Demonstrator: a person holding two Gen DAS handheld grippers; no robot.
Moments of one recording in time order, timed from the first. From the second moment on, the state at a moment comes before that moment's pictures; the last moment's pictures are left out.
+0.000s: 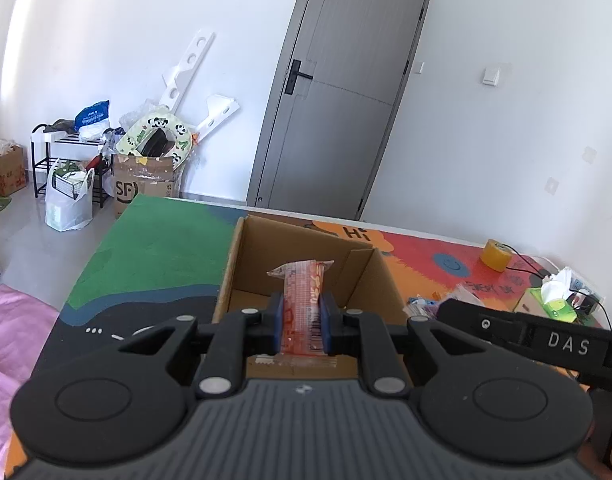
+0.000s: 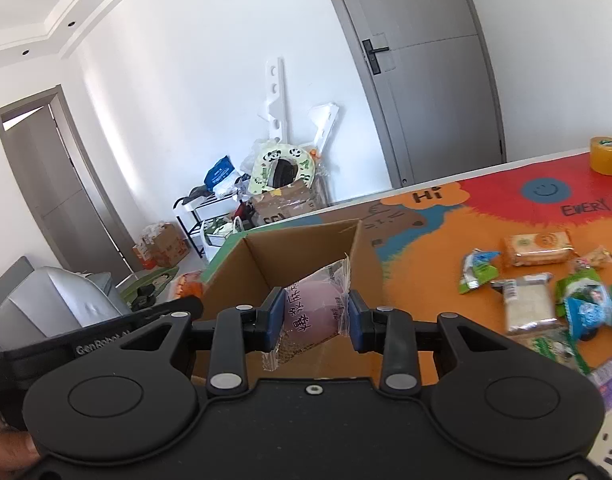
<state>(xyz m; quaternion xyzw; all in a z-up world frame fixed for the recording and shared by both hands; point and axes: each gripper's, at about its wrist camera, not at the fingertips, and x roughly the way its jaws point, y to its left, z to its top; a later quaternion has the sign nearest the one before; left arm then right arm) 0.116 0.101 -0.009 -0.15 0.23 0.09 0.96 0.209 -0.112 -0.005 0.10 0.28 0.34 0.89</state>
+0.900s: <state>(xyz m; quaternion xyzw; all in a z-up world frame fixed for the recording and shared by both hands) 0.103 0.104 -0.004 -0.17 0.25 0.12 0.95 0.203 -0.114 -0.011 0.11 0.29 0.32 0.89</state>
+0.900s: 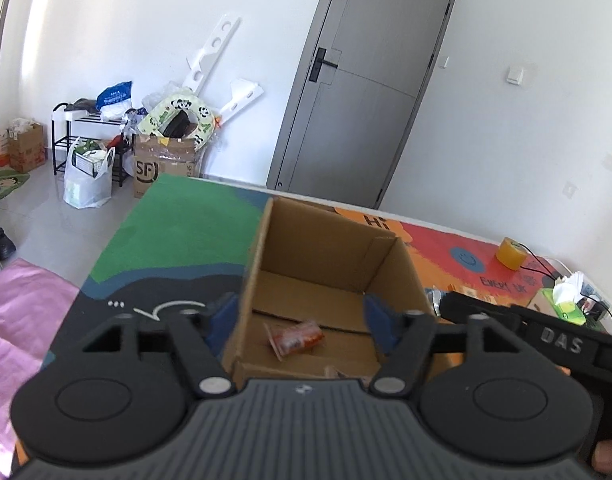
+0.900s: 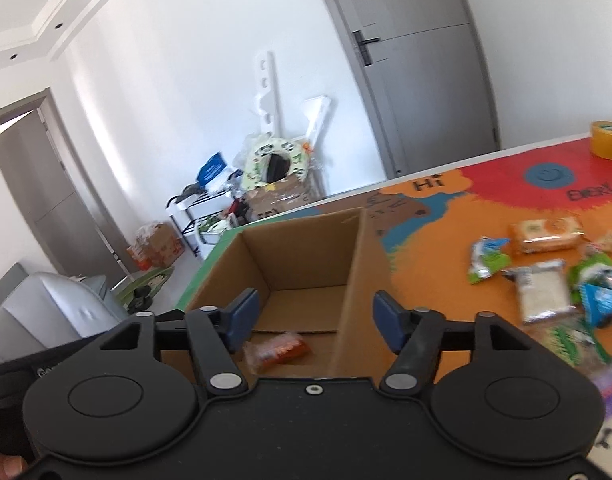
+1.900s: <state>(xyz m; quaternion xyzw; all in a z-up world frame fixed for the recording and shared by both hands) 0.098 -0.010 -0.008 -0.14 0.26 0.04 0.95 0.171 -0.269 -0.033 0.13 0.29 0.22 0.92</state>
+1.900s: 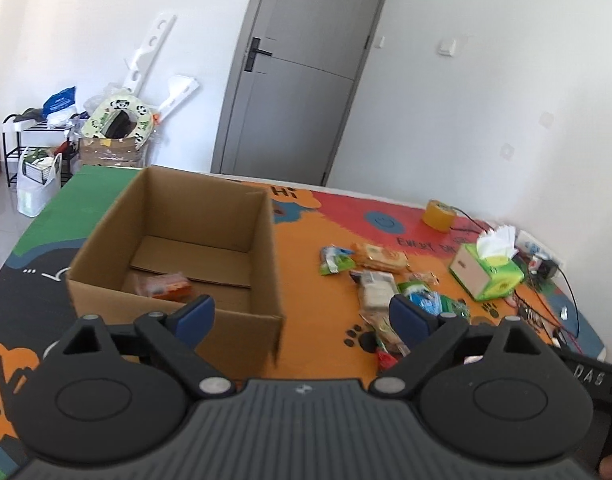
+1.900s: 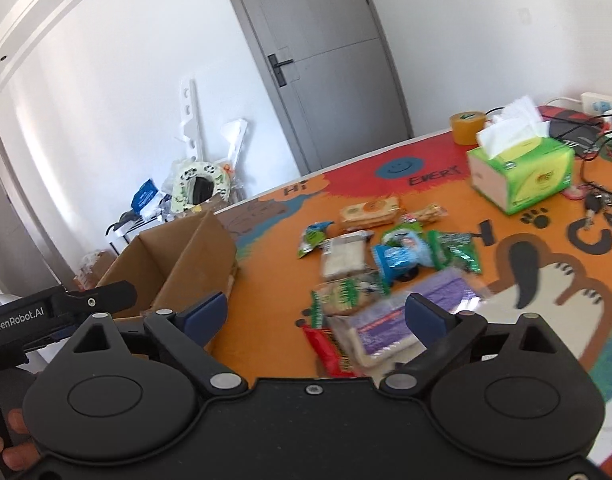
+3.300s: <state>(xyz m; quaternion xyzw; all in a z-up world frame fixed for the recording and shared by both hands) 0.183 -0.098 -0.097 -0.13 0.36 -0.02 0.92 0.215 -0.337 -0.108 0.19 0.35 0.15 0.91</state>
